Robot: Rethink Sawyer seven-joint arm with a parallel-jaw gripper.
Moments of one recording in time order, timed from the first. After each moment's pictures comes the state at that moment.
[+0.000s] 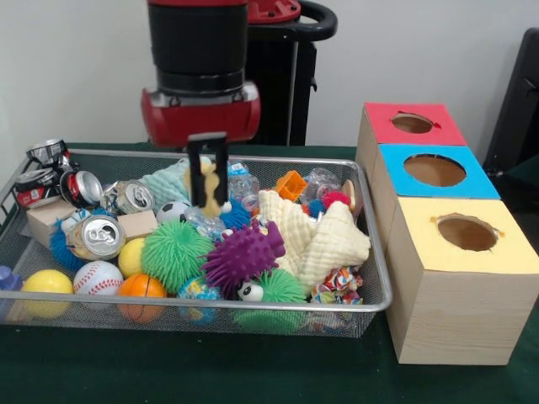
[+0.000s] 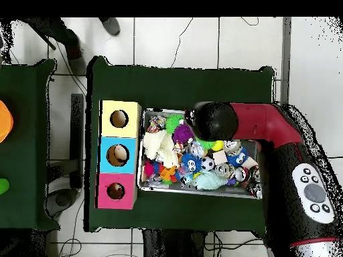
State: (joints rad) arm -0.61 -0.71 0.46 1.49 -0.44 0.74 1.41
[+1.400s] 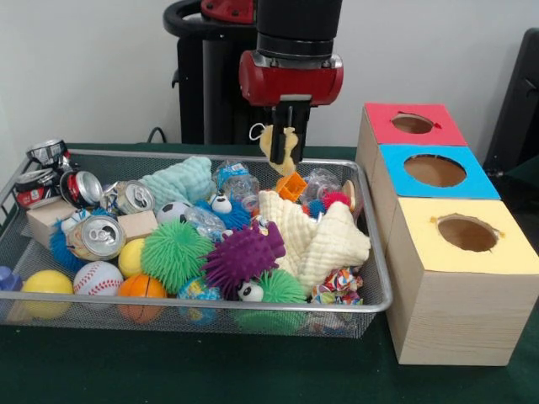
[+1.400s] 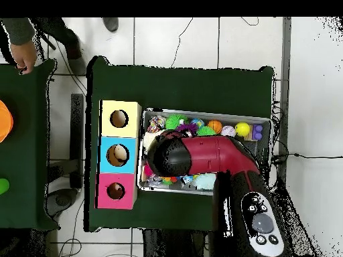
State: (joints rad) arm -0.39 -0.83 0.23 1.72 -0.34 0.55 1.53
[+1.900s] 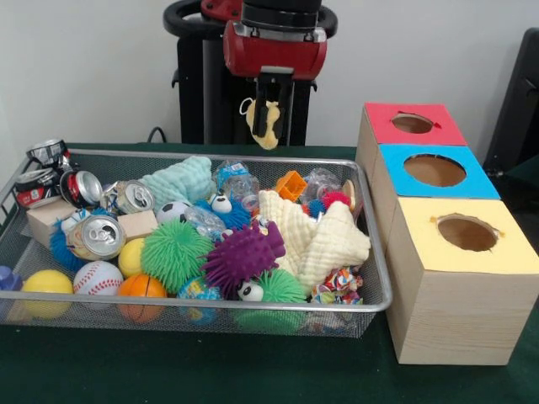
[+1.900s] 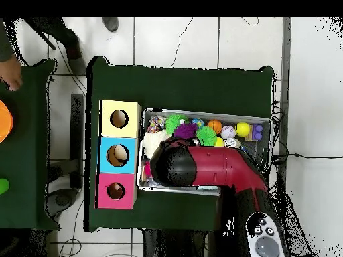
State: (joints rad) arm -0.35 -0.89 0.14 1.77 -0.27 0.55 1.53
